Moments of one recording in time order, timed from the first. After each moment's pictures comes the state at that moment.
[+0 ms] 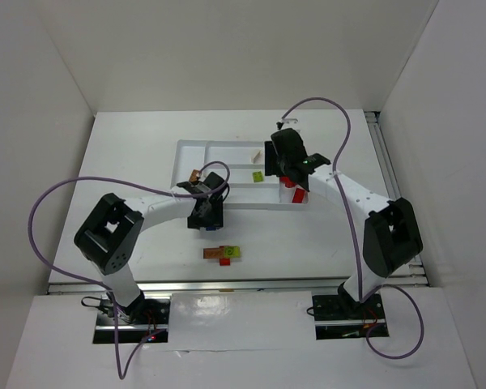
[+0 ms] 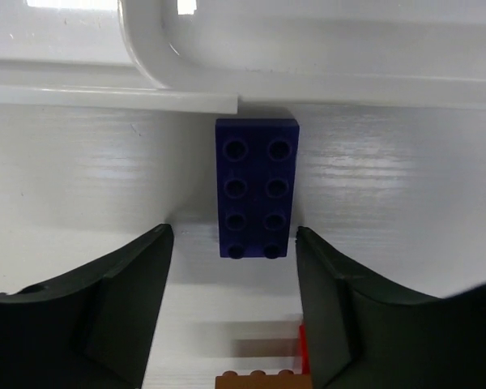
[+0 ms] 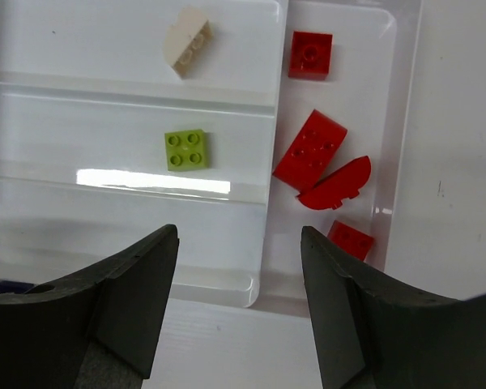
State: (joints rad) left arm -0.63 1.72 1.04 -0.58 -0.20 -0.68; right arm 0.52 1.61 1.25 -0.34 0.32 0.34
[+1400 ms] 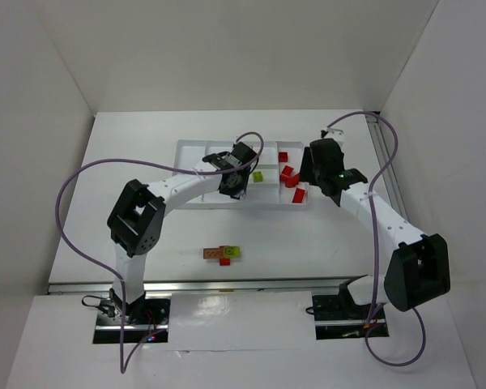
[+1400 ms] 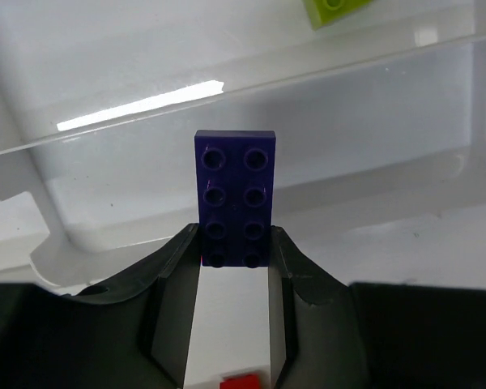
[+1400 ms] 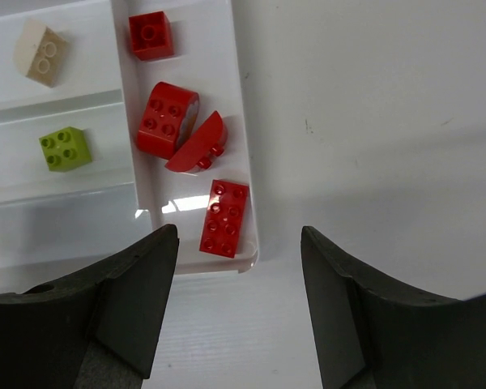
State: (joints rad) left arm -0.70 1.95 1.55 -0.64 -0.23 -0.45; right arm 0.33 1.35 1.03 -0.39 0.35 0.38
